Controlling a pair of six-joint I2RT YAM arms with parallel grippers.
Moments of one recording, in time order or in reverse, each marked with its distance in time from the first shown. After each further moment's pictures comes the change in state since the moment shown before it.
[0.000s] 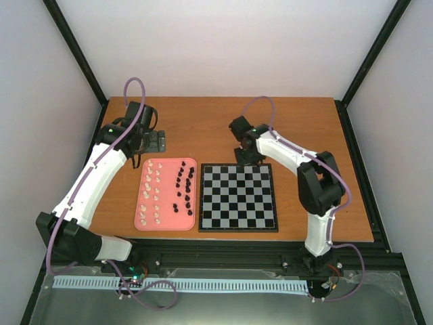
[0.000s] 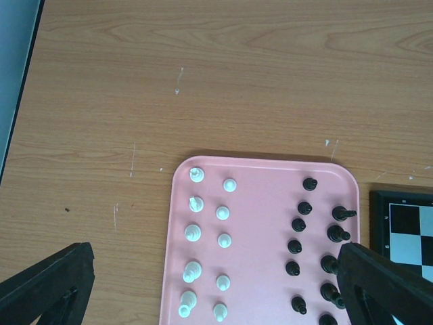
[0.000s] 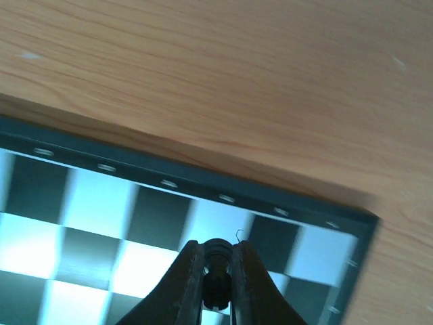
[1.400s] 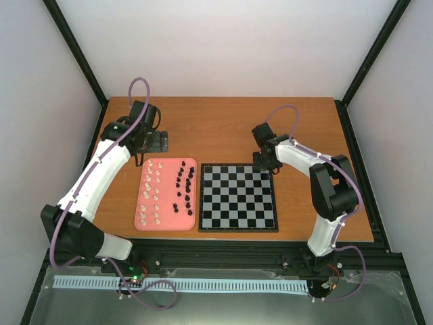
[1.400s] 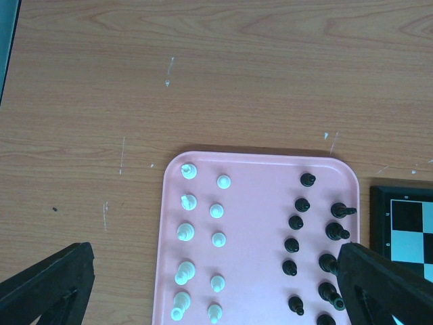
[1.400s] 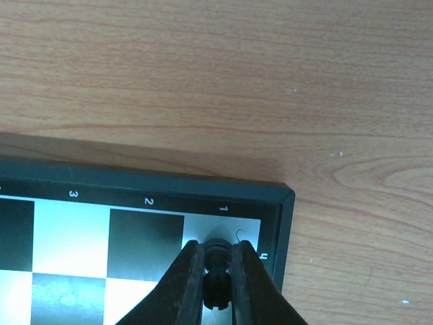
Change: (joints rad) left arm 0.000 0.046 0.000 0.009 0.021 0.000; right arm -0.193 -0.147 -0.349 0.222 -0.010 0.022
